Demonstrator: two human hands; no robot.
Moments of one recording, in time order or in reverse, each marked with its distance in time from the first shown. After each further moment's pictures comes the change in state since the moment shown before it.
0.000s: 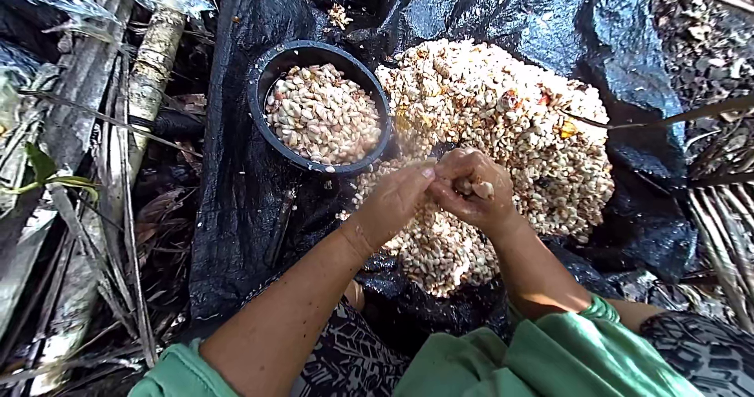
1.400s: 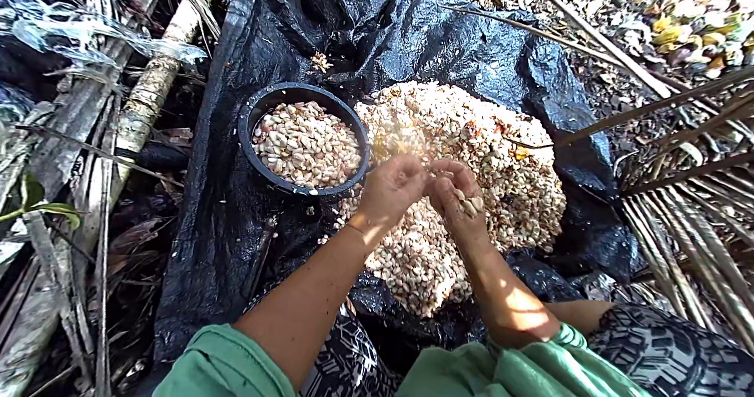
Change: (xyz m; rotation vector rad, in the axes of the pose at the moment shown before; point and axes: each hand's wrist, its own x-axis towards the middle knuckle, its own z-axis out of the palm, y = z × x) left_hand 0.029 0.005 0.020 0.111 0.184 0.186; right_hand -0.022 -0.027 -0.004 0.348 0.285 0.612
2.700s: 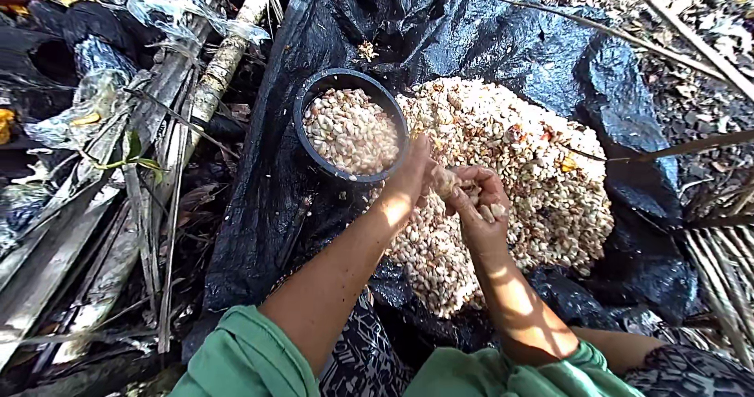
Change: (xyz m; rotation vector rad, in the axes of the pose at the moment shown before) left_hand -0.005 0.001 -0.030 -0.305 0.028 -0.534; right_hand -0.004 0.009 0.041 0.117 0.018 -0.066
